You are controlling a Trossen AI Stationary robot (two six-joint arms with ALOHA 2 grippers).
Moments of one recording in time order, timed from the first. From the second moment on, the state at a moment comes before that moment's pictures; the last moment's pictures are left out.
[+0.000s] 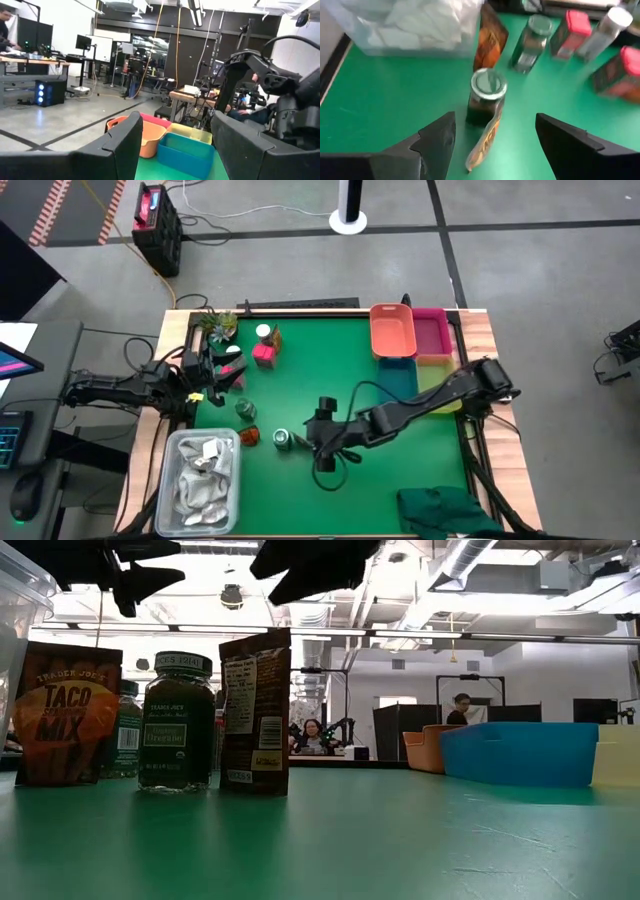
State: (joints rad) left arm -0.06 0.28 0.25 0.33 -0.42 -0.08; right arm 0.34 1.87 1.50 -0.34 0.37 0.16
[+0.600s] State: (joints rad) left arm -0.06 0.28 0.25 0.33 -0.42 -0.08; right arm 0.32 1.95 1.59 -0.46 0.36 0.26
